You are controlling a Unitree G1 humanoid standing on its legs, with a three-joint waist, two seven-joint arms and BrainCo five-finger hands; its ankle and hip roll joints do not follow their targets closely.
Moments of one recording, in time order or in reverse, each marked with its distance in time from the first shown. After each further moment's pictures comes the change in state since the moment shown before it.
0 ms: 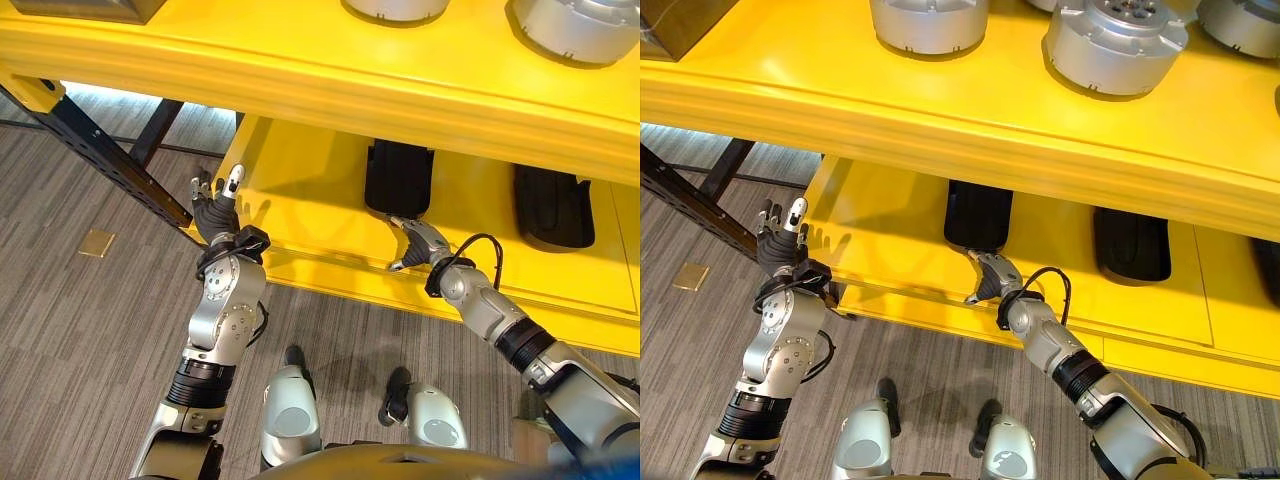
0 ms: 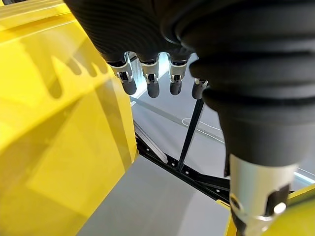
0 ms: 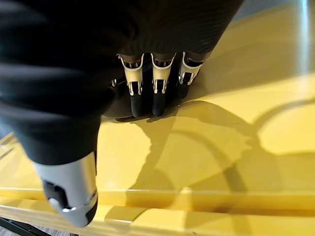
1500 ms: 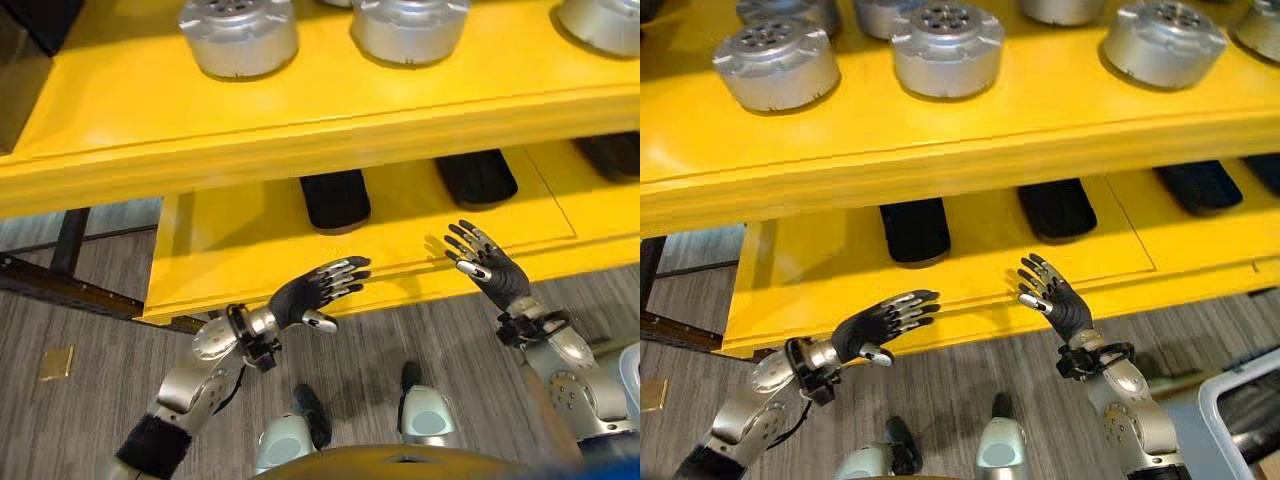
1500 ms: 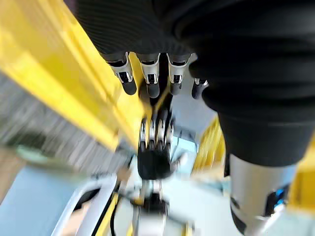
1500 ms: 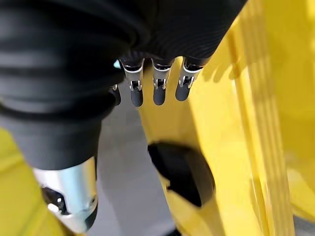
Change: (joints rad) left arm 0.232 0.266 -0.260 -0.035 0.121 0.067 -1.373; right arm 0.614 -0.039 -0.605 -0.573 1.174 -0.023 0.274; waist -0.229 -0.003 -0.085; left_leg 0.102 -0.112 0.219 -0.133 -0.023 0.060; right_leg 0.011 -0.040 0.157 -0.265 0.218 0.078
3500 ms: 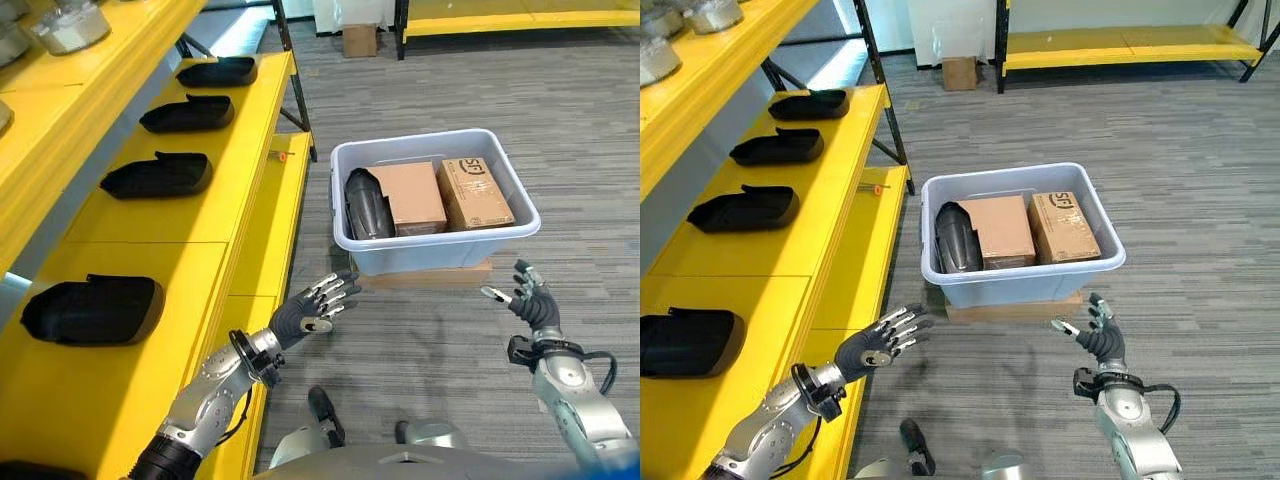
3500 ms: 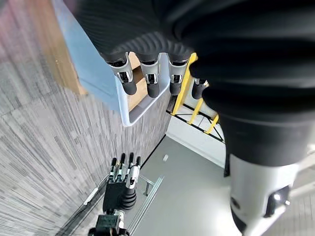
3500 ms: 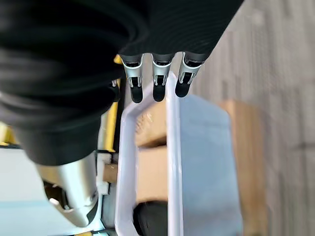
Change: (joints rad) left arm 0.093 -0.060 0.036 0.112 -0.093 0.050 0.076; right arm 0.105 -0.031 0.047 0.170 -0.301 -0.081 -0.435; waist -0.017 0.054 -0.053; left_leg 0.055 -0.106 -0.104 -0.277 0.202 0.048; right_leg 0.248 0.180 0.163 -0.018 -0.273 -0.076
